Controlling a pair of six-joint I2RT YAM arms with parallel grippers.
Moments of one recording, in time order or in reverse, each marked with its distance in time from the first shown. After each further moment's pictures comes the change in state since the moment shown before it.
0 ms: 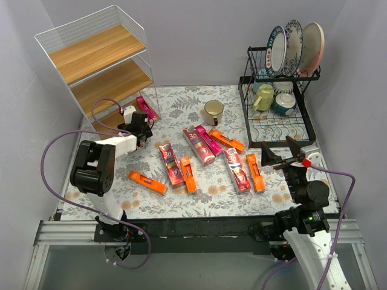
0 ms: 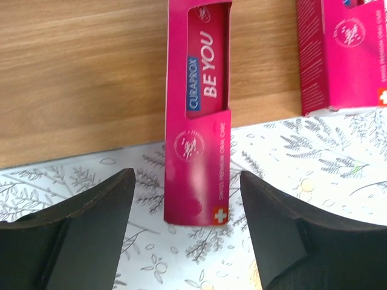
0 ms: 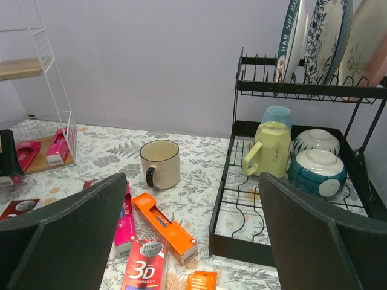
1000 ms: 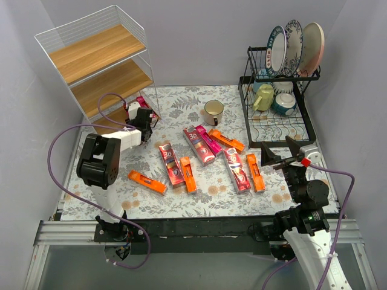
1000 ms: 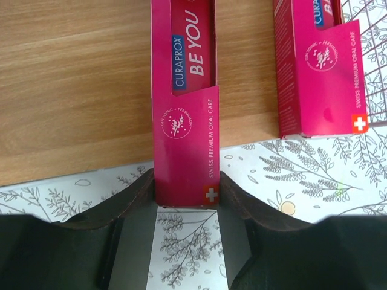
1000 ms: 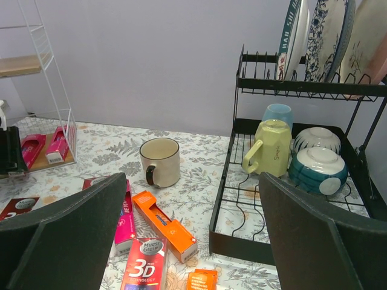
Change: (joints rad) left arm -0.025 0.082 0.095 -0.031 -0.038 -0.002; right arm 0.001 0.008 0.000 -0.001 0.000 0.000
